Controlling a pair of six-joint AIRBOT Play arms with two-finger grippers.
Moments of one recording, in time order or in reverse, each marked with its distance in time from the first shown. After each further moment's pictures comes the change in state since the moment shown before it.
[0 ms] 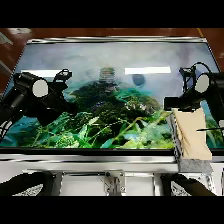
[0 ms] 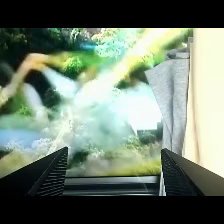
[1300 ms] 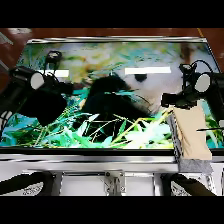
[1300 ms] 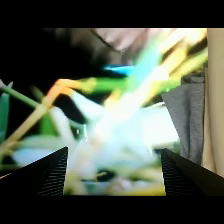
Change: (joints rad) left arm 0.140 -0.081 0.071 0.128 0.333 0.002; right arm 0.000 0.000 0.000 0.072 -0.086 0.000
